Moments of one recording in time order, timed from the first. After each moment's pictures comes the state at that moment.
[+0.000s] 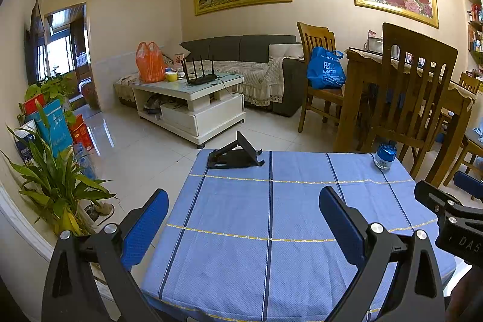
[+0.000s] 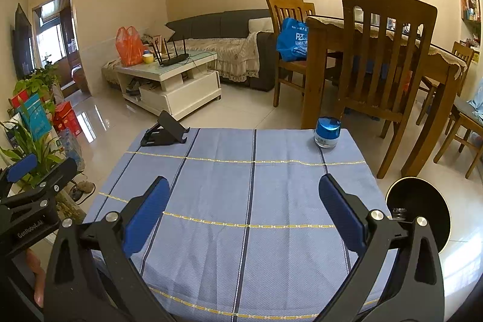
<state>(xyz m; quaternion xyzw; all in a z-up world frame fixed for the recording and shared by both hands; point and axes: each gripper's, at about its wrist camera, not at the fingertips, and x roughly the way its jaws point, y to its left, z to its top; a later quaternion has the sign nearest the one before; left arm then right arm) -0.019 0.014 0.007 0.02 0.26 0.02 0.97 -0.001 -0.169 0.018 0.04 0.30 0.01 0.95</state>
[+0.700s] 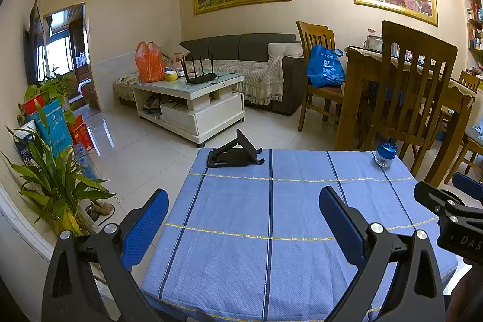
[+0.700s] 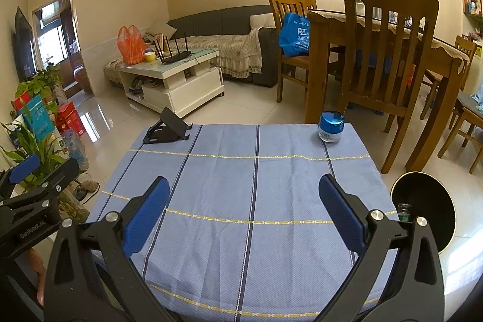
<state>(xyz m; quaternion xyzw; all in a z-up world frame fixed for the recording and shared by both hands) -0.018 0.015 0.006 0.02 0.26 0.02 0.97 0.001 -0.171 0.013 0.05 0.30 0.02 0.95</state>
